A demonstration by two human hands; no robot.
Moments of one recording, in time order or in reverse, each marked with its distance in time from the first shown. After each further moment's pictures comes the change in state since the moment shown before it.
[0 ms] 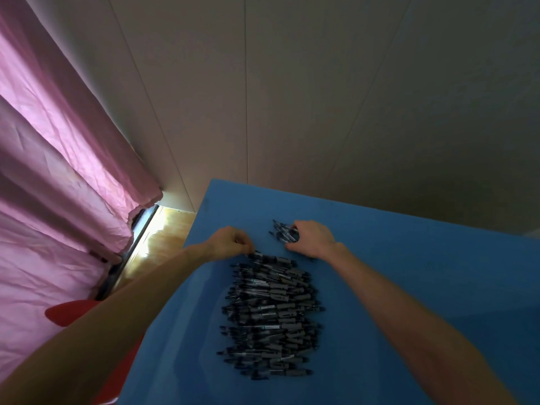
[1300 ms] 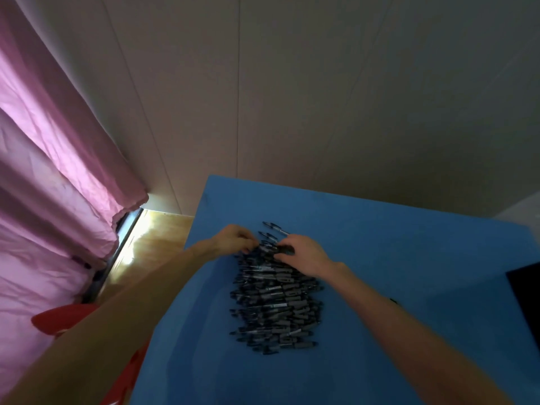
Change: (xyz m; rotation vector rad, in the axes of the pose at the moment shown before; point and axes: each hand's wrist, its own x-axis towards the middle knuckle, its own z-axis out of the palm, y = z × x) left_hand -0.024 0.000 0.009 -0.220 -0.069 -0.008; right_hand -0.084 -0.051 0.016 0.253 0.039 -0.094
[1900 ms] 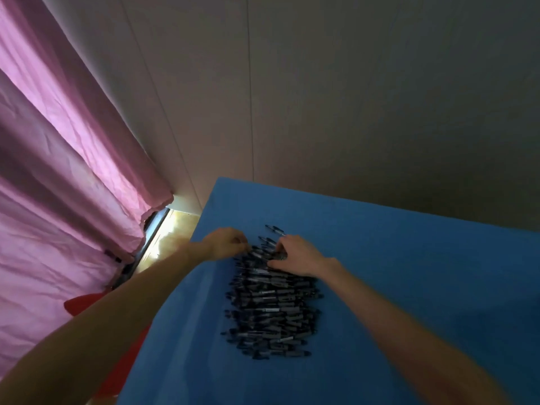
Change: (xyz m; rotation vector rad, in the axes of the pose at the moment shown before) left_hand -0.014 0.006 -0.007 0.556 0.051 -0.013; right_hand 0.015 0.003 -0.008 -0.098 -0.126 -0.098
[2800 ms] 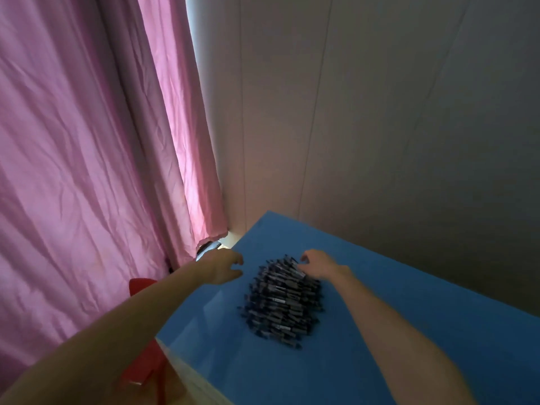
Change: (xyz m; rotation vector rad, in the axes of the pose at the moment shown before) left_hand -0.207 0.071 0.030 0.327 0.309 -0.280; right_hand -0.068 -0.021 -0.046 -0.066 -0.031 0.006
